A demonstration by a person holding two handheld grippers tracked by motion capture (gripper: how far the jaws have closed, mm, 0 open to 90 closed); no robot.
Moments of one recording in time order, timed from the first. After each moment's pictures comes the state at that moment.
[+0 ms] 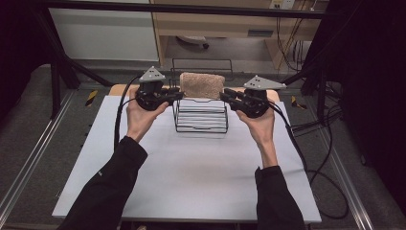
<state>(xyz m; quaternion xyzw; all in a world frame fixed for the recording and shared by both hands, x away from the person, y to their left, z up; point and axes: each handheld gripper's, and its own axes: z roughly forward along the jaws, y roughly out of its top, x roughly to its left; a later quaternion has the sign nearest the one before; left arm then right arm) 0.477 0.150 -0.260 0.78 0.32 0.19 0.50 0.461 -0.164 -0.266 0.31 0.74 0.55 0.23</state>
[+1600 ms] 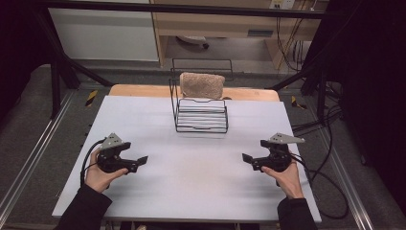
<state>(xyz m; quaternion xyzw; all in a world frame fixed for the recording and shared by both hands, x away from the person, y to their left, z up) 0.382 0.267 -0.410 0.79 0.39 0.16 0.44 0.391 -0.252 -0.405 0.41 0.76 0.48 0.15</state>
